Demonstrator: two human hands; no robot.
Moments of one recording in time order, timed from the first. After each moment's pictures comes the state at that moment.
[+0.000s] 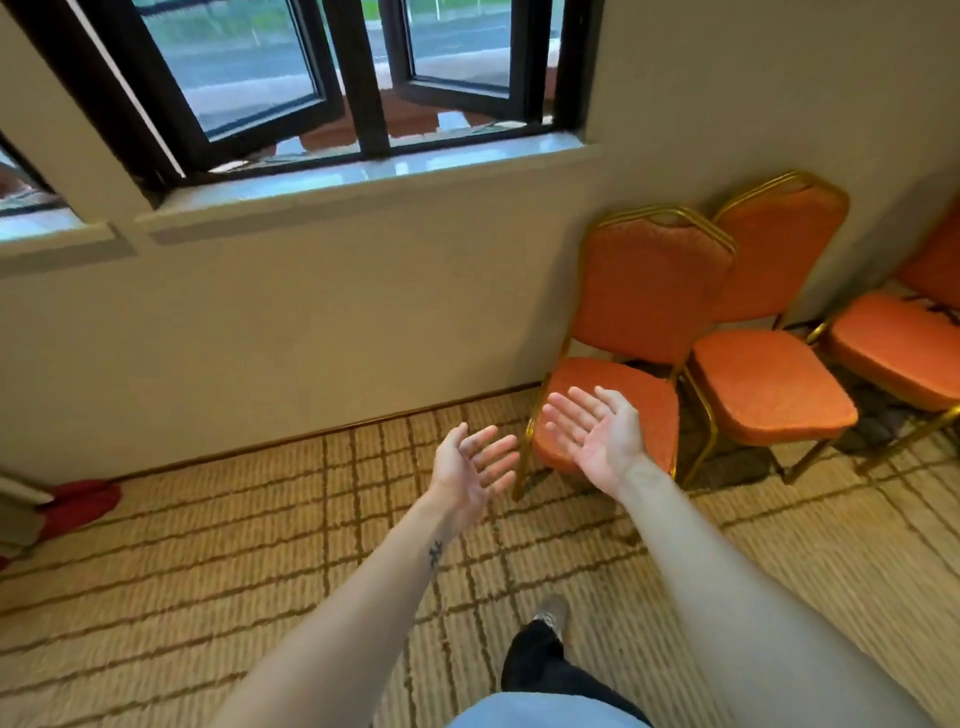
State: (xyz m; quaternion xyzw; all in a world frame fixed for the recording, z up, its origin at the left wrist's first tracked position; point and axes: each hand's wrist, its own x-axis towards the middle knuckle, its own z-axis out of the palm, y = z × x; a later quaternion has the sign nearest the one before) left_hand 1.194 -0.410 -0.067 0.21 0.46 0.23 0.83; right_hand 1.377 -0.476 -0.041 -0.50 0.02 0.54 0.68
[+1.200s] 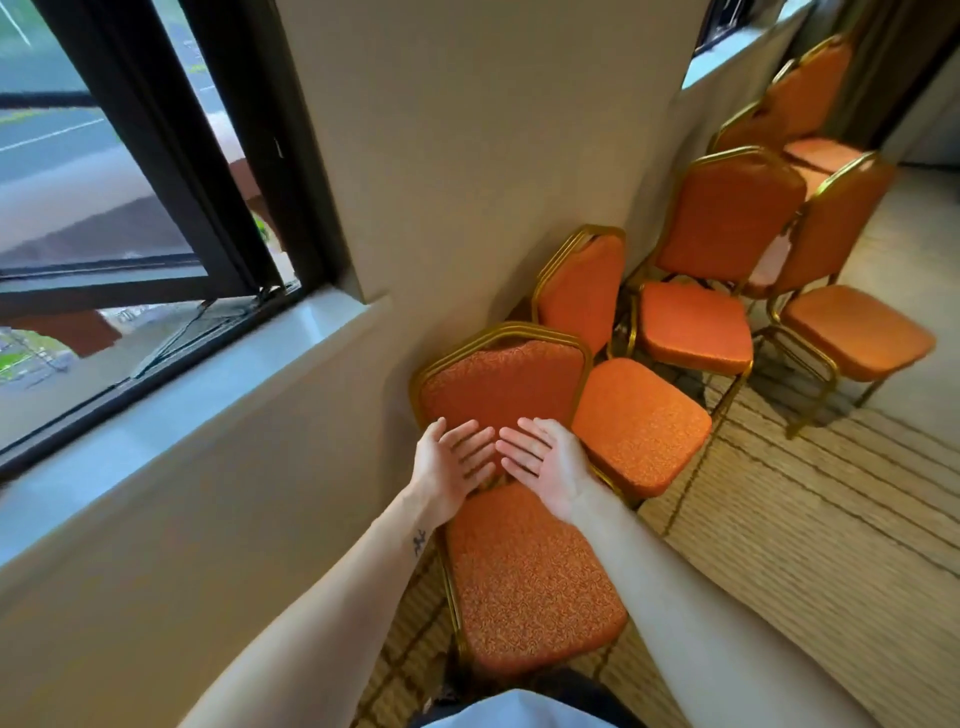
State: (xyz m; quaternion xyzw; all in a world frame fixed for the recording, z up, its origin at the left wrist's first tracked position) left_hand 1.629 -0.019 -0.070 0.33 0.34 -0.04 0.88; right_hand 1.695 -0.170 -0.051 -0.53 0.13 0.37 0.75
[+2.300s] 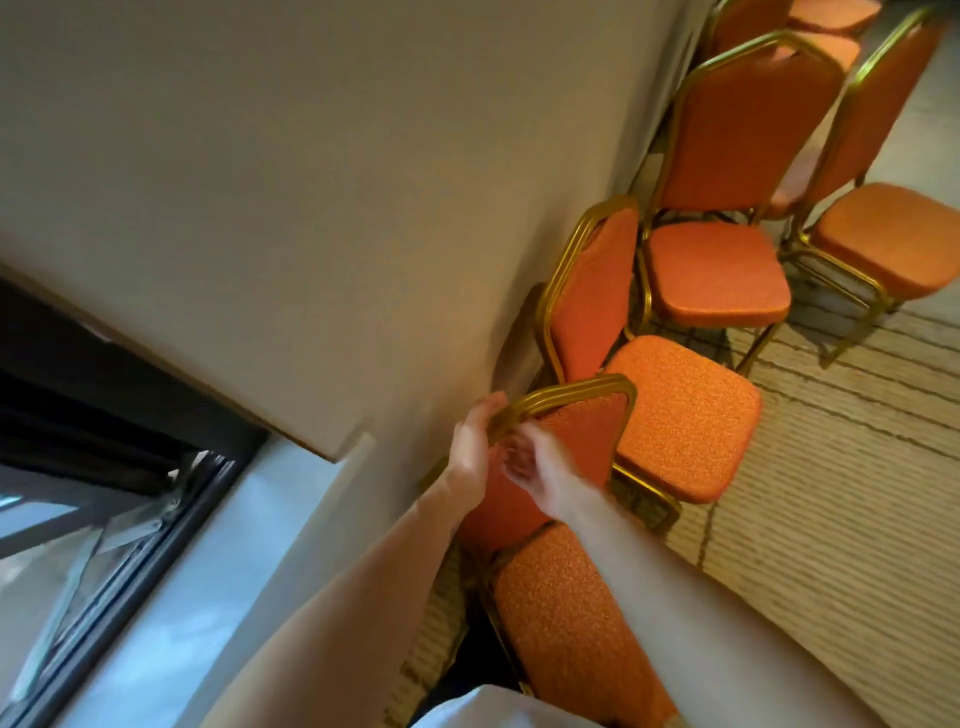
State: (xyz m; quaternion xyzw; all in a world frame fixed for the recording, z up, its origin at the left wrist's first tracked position) left_hand 1.884 0.089 -0.095 0.57 0.32 -0.12 0.75; right_hand 1.901 -0.017 -0.117 -0.51 0.25 0.36 0.74
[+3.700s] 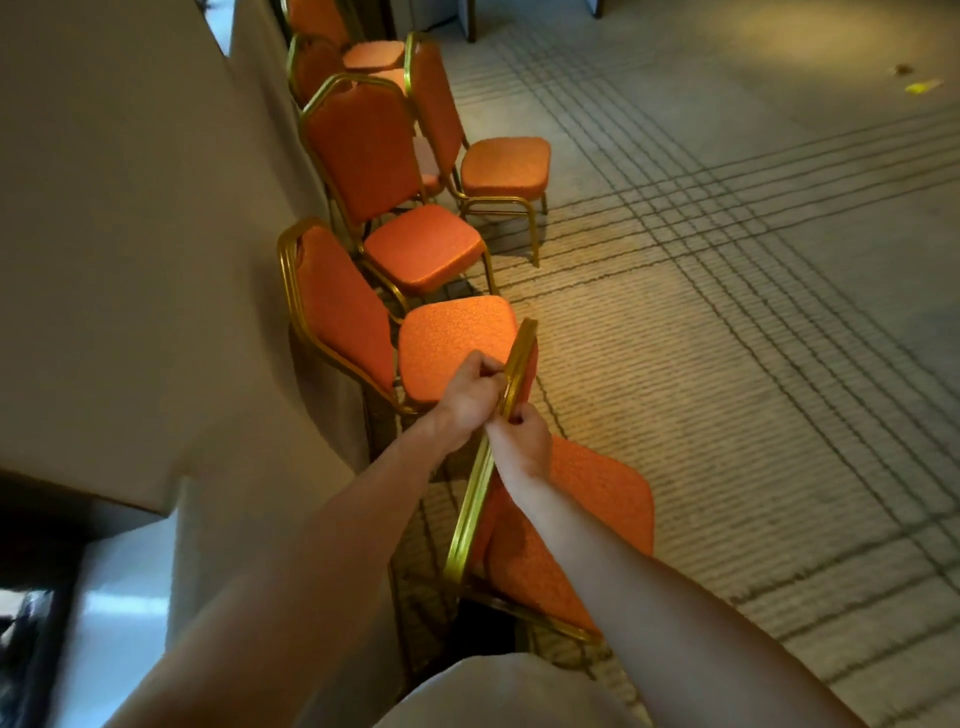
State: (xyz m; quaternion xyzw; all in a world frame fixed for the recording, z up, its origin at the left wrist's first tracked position) left_hand 1.768 -0.065 -0.017 0.79 -0.11 -0.31 0.52; right_hand 1.683 -0.107 -0.063 -0.61 0.42 -0.13 0.66
